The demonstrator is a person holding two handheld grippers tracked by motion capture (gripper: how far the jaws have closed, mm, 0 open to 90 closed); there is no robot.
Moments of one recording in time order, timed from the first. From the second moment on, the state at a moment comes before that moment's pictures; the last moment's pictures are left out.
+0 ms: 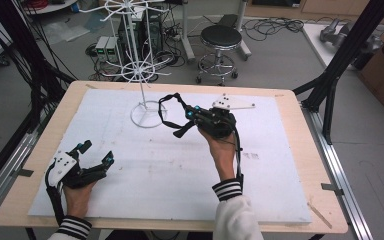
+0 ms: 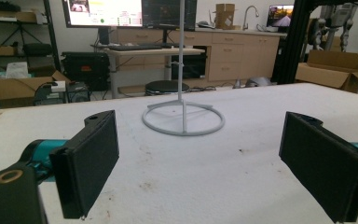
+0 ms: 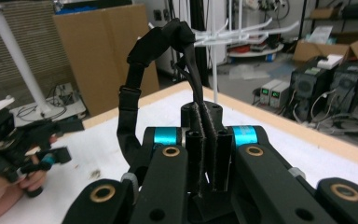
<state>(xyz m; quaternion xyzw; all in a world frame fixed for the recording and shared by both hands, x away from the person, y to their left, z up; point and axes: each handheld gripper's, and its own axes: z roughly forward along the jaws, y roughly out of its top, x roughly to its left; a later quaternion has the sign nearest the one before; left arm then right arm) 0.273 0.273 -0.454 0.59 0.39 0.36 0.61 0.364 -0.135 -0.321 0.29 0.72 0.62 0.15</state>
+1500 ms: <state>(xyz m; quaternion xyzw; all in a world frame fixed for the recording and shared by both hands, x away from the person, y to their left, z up) 0.273 0.272 -0.454 0.59 0.38 0.37 0.61 0.425 -0.068 -0.315 0.29 0.71 0.62 0.17</state>
